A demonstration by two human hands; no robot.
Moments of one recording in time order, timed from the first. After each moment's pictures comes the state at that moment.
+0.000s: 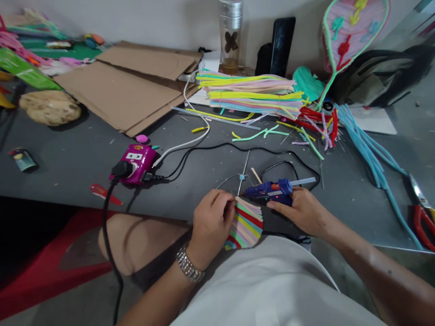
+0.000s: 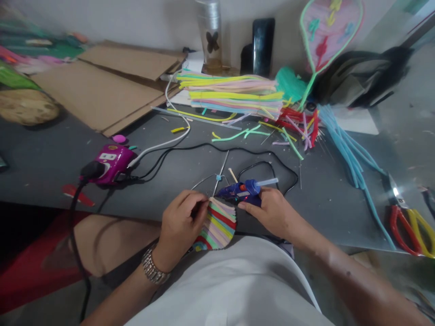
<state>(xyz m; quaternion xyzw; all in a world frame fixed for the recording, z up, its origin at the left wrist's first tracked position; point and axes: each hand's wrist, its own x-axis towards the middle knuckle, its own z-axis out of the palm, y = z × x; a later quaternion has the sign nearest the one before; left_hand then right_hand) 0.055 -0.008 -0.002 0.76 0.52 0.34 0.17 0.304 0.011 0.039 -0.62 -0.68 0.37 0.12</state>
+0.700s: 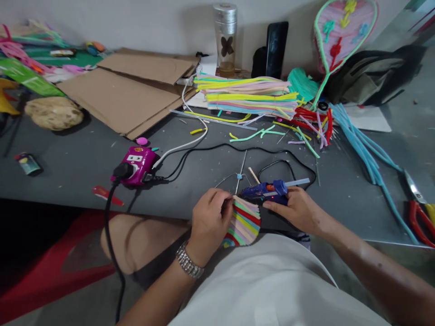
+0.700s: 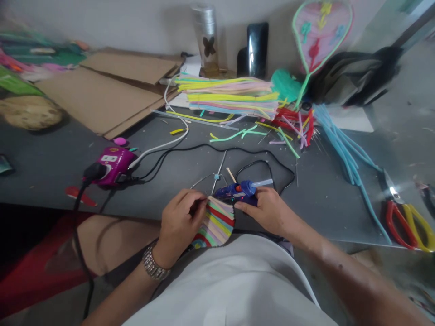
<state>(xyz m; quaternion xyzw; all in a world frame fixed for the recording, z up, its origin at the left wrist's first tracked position) 0.056 -0.007 -0.003 0.76 0.53 0.34 0.17 0.302 0.008 0.034 -0.58 -0.69 0.40 0.18</state>
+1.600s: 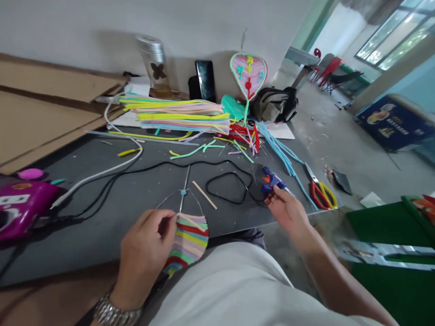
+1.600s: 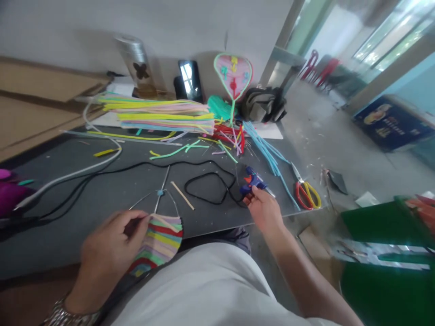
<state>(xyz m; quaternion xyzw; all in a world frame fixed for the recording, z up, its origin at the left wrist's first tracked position) 0.052 0.004 -0.015 0.78 0.53 0.34 0.08 0.383 -0.042 0.019 -0.58 -0.08 0.46 0.67</state>
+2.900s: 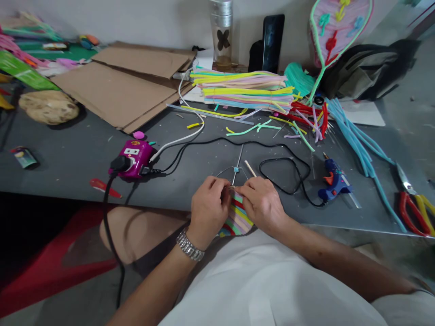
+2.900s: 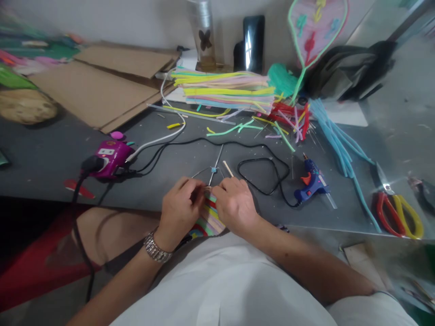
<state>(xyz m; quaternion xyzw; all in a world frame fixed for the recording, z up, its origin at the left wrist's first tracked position) 0.063 -0.001 0.000 0.76 0.57 0.28 0.15 0.241 -0.008 -0.001 -0.50 -0.83 0.09 0.24</state>
